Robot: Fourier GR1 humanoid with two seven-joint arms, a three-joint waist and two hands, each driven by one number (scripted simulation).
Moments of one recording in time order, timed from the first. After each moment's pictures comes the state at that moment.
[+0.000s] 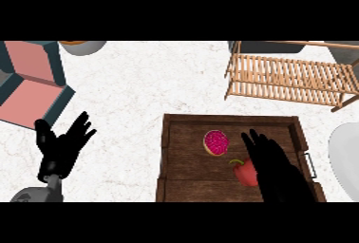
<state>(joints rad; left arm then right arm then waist) -0.05 0.32 -0.08 -1.34 0.30 0.11 0.25 0.03 -0.34 0.59 -2.08 0.95 0.26 0.80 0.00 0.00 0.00</state>
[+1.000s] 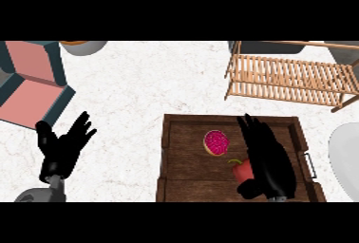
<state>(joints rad) -0.05 0.25 -0.01 -1.35 0.21 0.07 0.24 -0.03 -0.23 0.47 -1.76 1.08 0.11 0.56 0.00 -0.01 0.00</state>
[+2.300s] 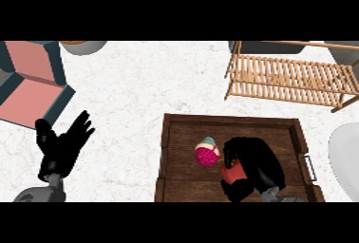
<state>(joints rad) -0.05 0.23 0.03 -1.36 0.18 0.03 0.28 -0.05 -0.12 0.39 -1.72 0.92 0.24 0.41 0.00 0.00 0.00</state>
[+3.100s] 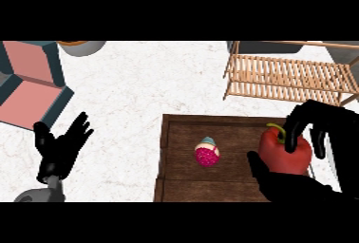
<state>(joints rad) -0.04 0.22 0.04 -1.35 0.17 0.02 0.25 -0.37 -0.03 0.15 -2.30 0.84 0.50 0.87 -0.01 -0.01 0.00</state>
